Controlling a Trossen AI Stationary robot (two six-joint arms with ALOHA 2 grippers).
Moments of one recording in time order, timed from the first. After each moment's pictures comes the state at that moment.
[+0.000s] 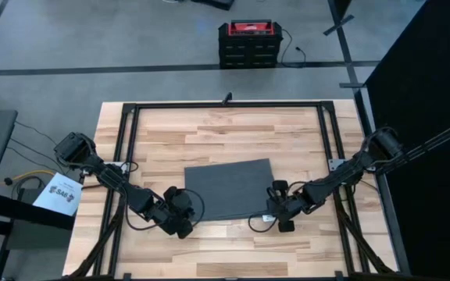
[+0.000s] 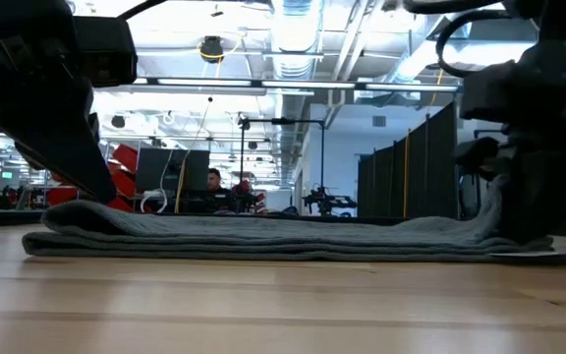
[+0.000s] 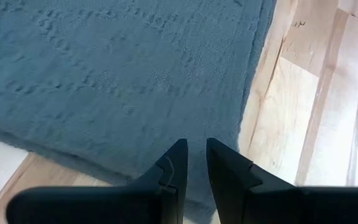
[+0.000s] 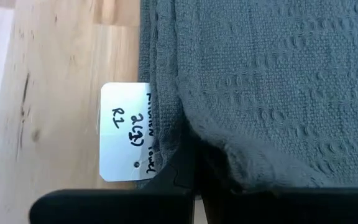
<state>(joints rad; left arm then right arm) -0.61 1.54 0.72 -0.21 -0.48 -1.01 0.51 1.61 0.67 -0.24 0.25 0.37</state>
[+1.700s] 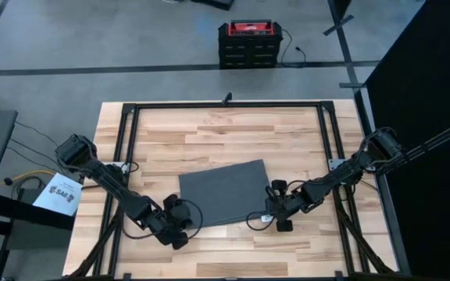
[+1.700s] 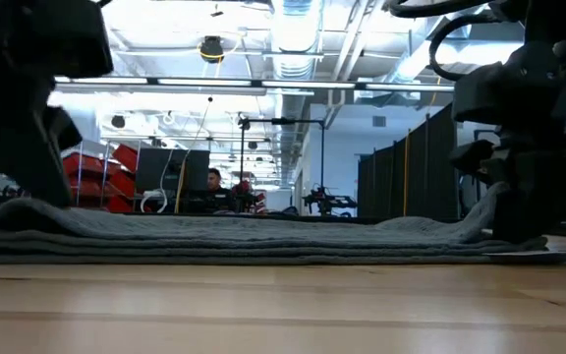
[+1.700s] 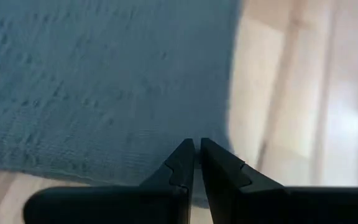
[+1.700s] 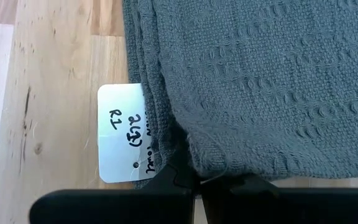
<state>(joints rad) -0.70 1.59 0.76 -0.22 -0.44 -1.00 0.49 1.61 0.67 -0.24 0.23 0.38</state>
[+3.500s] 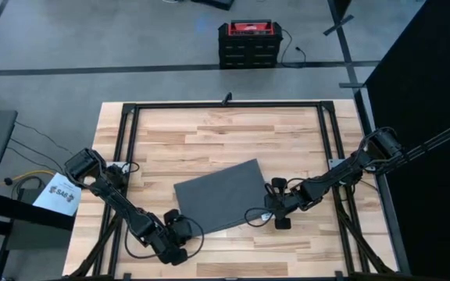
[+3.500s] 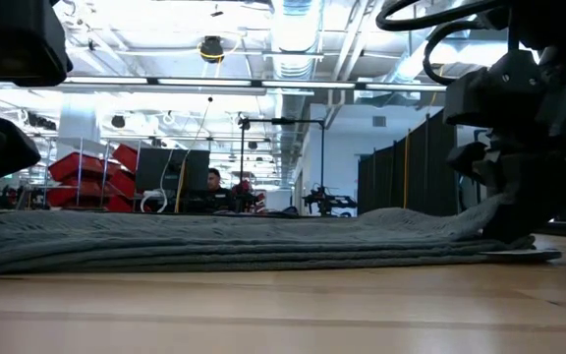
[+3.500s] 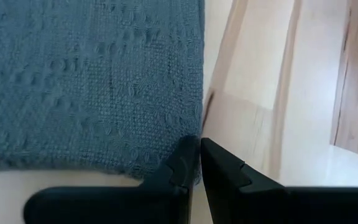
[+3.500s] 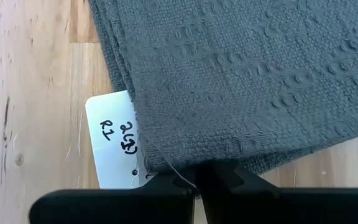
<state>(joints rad) -0.81 1.77 0.88 -0.25 -0.38 -1.08 0.46 1.61 0.67 -0.24 0.23 0.39</state>
